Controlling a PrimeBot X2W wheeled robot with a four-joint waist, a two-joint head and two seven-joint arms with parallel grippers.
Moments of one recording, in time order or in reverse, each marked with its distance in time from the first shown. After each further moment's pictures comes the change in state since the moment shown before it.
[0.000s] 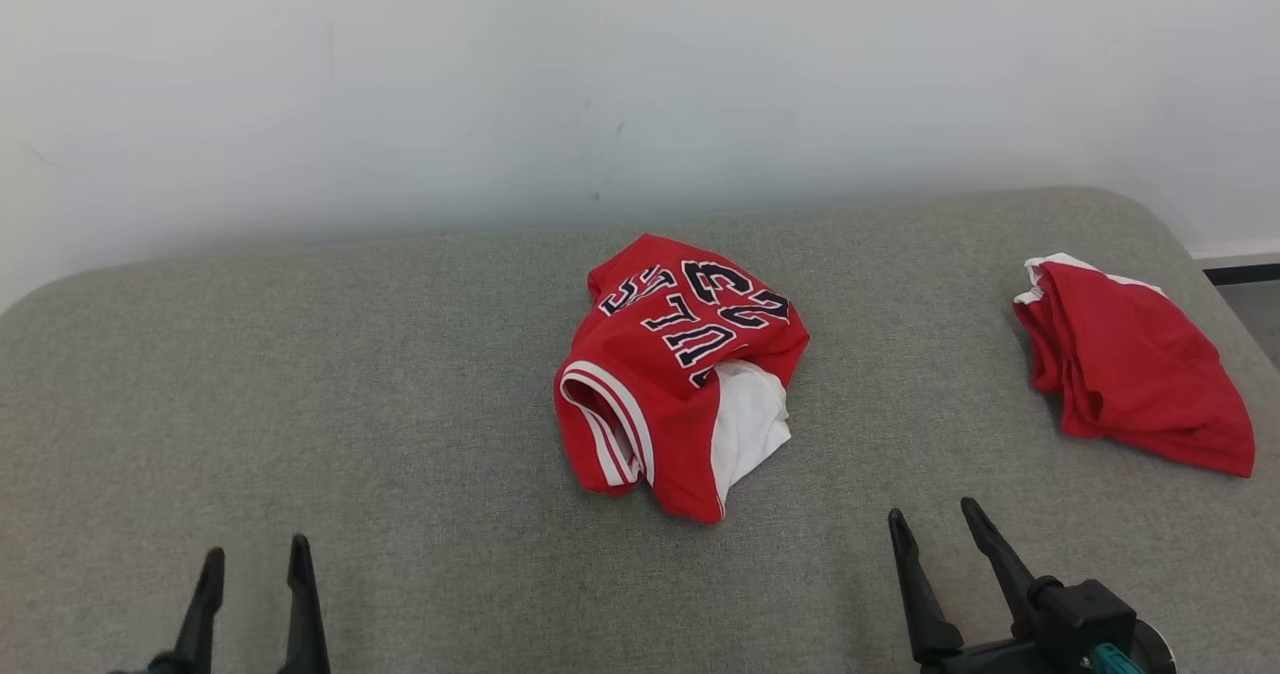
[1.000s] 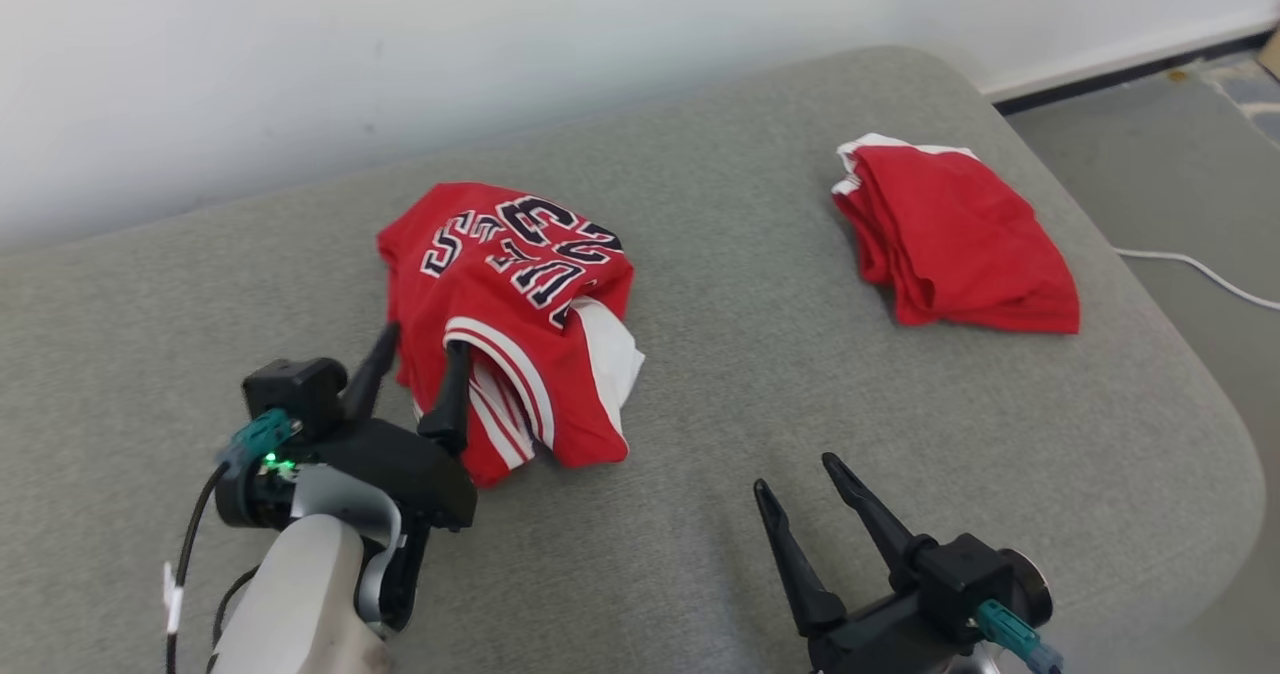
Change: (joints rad) left arm -0.586 -0.021 -0.264 0.527 -0.221 -0.050 0.133; right arm -0.126 0.008 0.234 0.007 0.043 0.000 0.004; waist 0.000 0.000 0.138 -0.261
